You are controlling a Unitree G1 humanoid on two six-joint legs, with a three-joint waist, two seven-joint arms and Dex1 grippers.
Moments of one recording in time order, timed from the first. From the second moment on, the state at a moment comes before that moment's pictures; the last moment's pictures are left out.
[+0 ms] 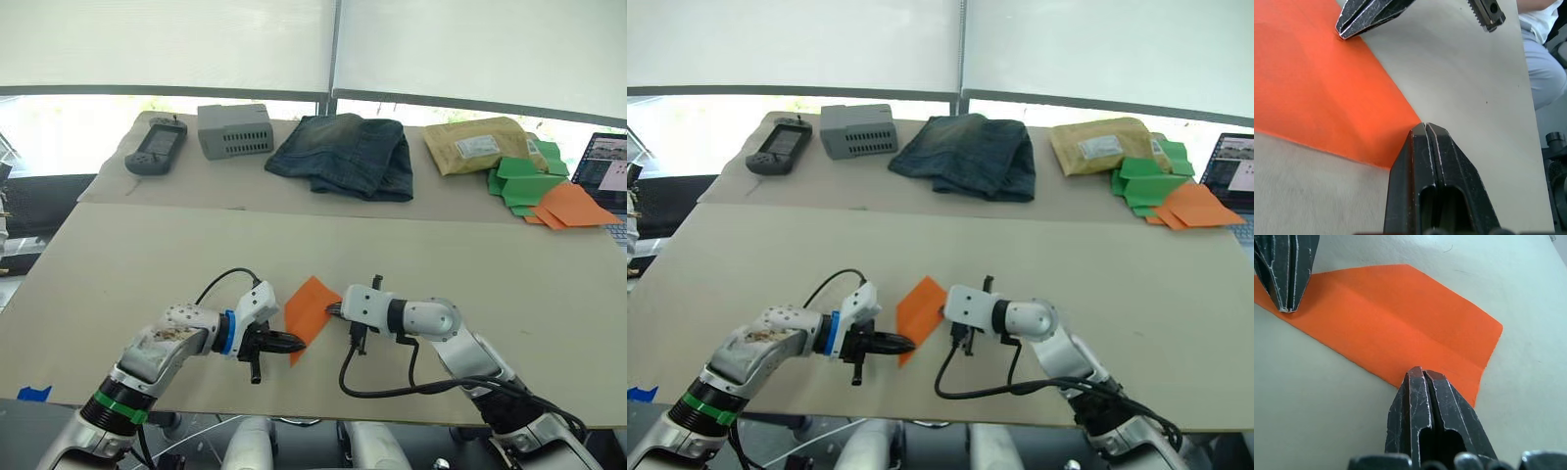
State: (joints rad) left arm -0.27 0.67 -0.30 -0.21 -0.42 0.69 -1.08; right arm -0.32 -0.51 0.40 -0.14 -0.15 0.18 0.84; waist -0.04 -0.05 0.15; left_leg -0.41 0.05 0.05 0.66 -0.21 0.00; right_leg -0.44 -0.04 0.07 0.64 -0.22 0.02
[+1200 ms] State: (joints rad) left arm -0.30 0.71 -0.35 -0.23 -0.35 0.64 -1.11; right arm -1.11 -0.29 0.30 1.01 0.09 0.25 1.42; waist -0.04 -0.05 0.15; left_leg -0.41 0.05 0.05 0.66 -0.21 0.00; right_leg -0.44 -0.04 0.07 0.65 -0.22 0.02
